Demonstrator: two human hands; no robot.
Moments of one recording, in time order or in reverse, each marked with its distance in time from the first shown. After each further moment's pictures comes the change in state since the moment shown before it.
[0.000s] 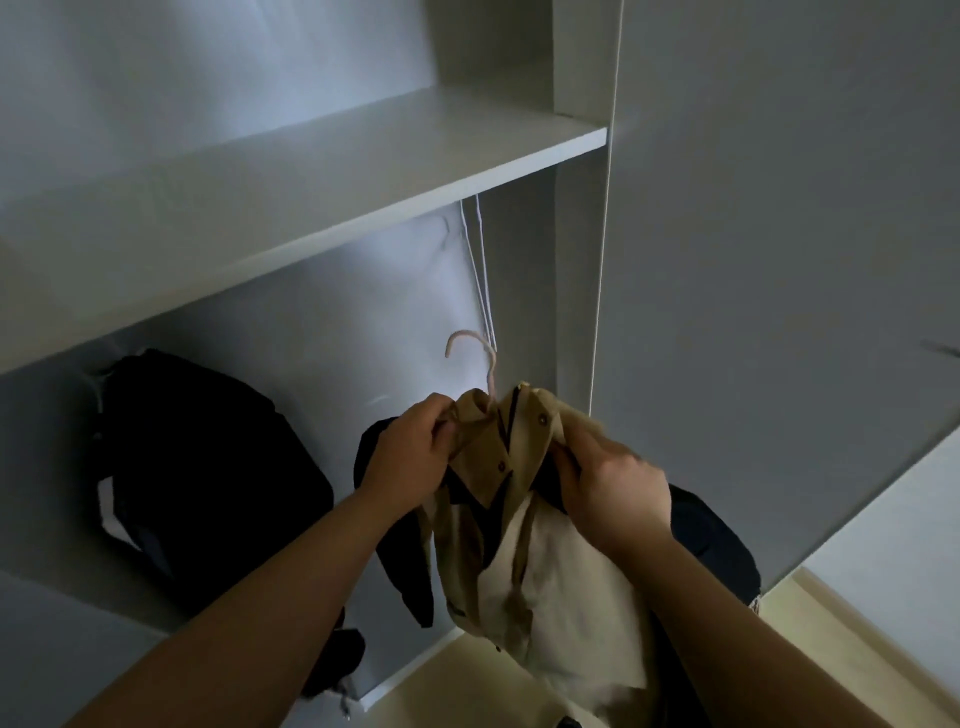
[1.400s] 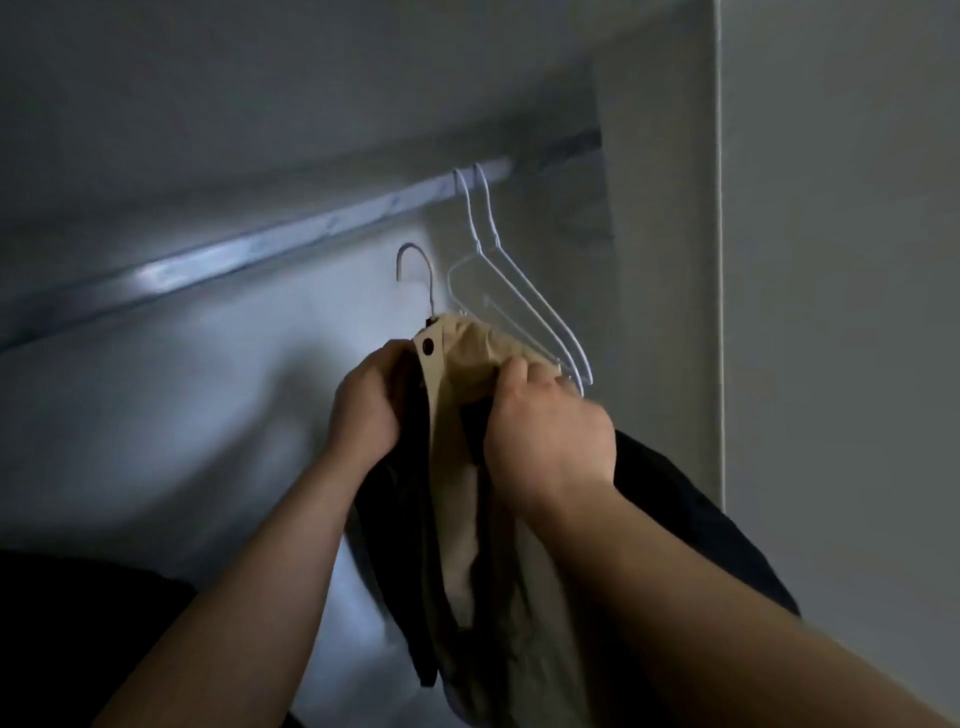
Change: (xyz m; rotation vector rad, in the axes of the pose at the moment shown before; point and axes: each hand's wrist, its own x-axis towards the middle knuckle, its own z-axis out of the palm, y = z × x) left_hand 0.271 -0.246 0.033 -0.036 0.310 0.437; right_hand 0.158 -0.108 0.256 -0.239 0.226 0.192
